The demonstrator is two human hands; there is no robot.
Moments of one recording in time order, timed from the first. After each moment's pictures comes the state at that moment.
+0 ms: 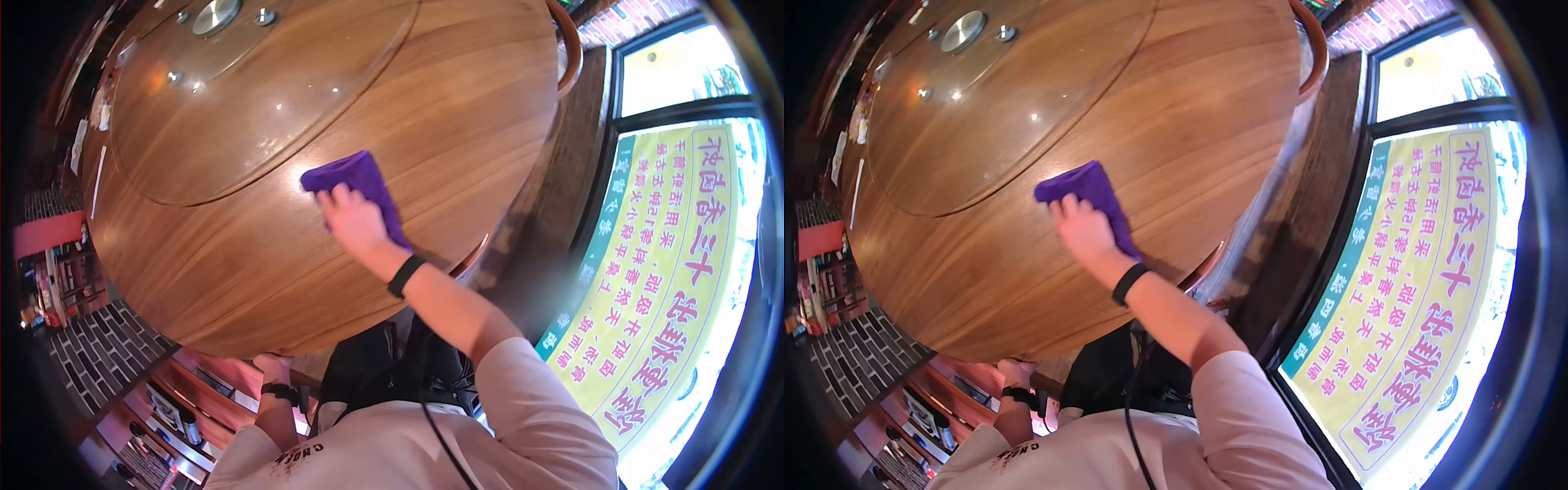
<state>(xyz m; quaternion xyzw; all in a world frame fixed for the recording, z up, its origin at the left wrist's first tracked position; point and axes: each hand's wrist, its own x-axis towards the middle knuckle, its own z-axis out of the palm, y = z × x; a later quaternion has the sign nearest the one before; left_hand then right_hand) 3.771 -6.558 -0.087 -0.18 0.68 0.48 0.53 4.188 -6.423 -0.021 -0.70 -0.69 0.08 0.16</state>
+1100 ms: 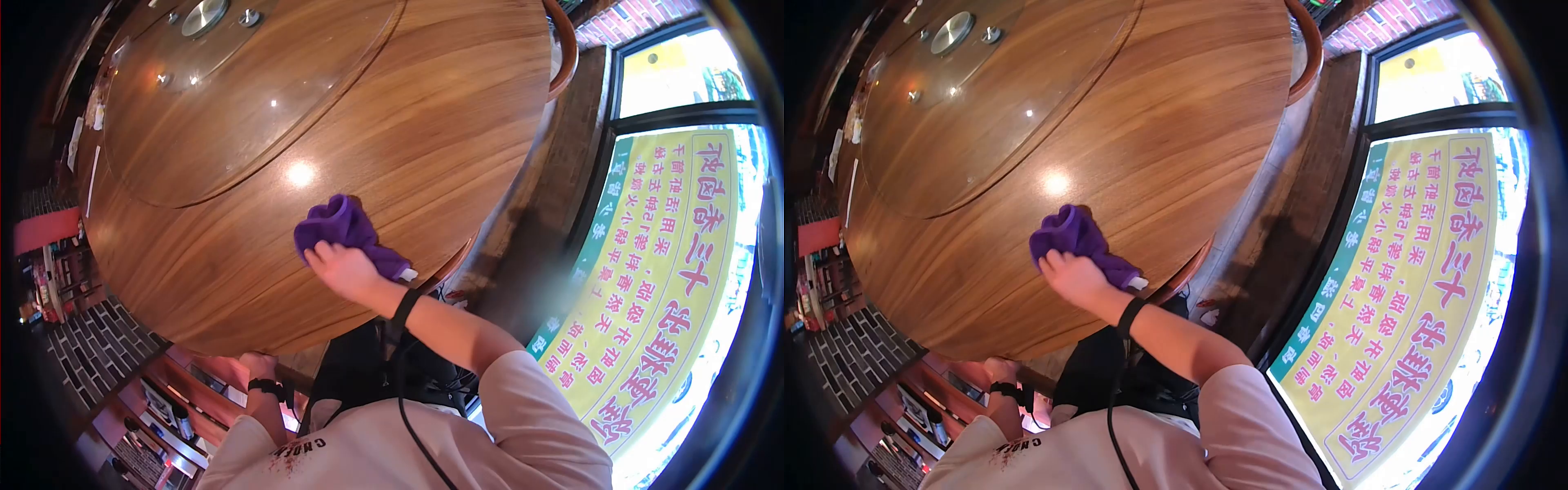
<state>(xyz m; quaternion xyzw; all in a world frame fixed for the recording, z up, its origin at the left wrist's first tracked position) 3.757 -6.569 -0.095 -0.16 0.69 0.50 0.49 4.186 -6.495 -0.021 -0.57 -0.78 0.09 0.22</state>
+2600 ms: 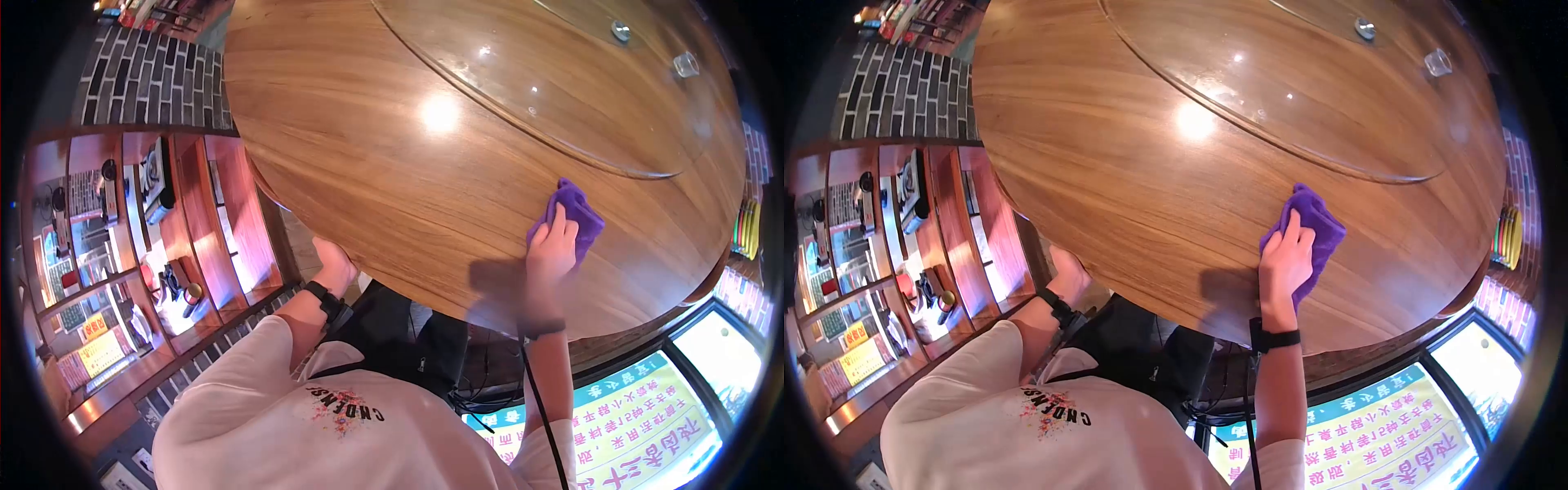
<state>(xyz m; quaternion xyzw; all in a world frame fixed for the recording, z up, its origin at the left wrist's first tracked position) 3.812 -6.542 -0.057 -0.19 0.60 0.63 0.46 4.175 -6.419 -0.023 -0.71 -0.68 0.05 0.17</state>
